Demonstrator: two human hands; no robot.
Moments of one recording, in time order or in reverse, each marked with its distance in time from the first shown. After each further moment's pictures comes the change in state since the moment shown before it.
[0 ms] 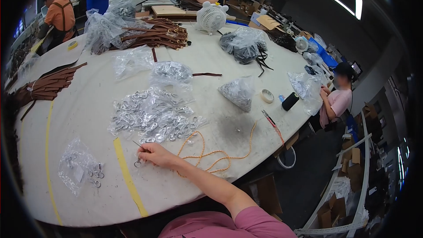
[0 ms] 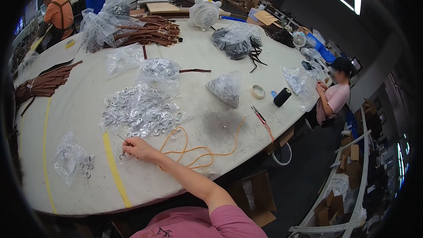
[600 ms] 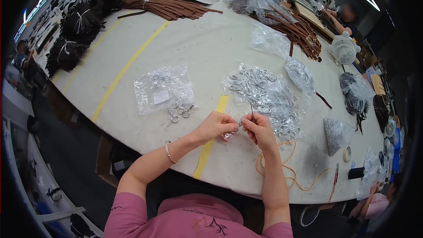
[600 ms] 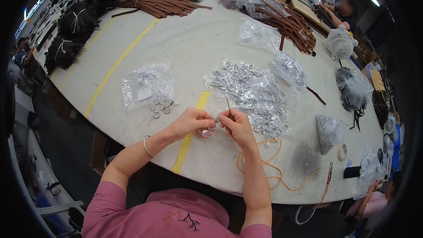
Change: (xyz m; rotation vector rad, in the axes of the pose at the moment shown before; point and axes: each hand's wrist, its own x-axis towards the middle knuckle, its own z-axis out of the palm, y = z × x) left_hand 0.050 0.015 -0.147 -1.140 1.026 0.388; right_hand 0.013 -0.026 -0.002 0.001 -0.022 0.040
